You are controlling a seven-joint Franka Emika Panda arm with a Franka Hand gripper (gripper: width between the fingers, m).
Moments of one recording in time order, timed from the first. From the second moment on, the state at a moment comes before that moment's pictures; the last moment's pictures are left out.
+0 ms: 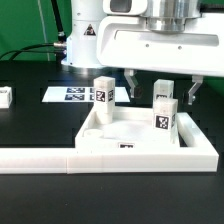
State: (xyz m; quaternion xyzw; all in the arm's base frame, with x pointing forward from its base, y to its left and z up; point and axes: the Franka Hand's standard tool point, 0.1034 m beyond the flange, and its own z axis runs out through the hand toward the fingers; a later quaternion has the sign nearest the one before) arm 0.616 0.080 0.097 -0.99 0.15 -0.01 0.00
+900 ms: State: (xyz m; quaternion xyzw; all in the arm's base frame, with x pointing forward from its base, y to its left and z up) arm 0.604 0.040 0.111 -1.00 0.09 -0.03 0.01
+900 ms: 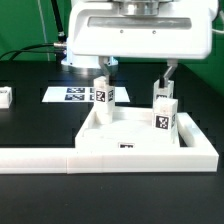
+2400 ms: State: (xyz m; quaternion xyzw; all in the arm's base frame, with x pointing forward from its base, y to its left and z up) arm 0.550 -0.124 0.100 -1.00 0.05 0.00 -0.02
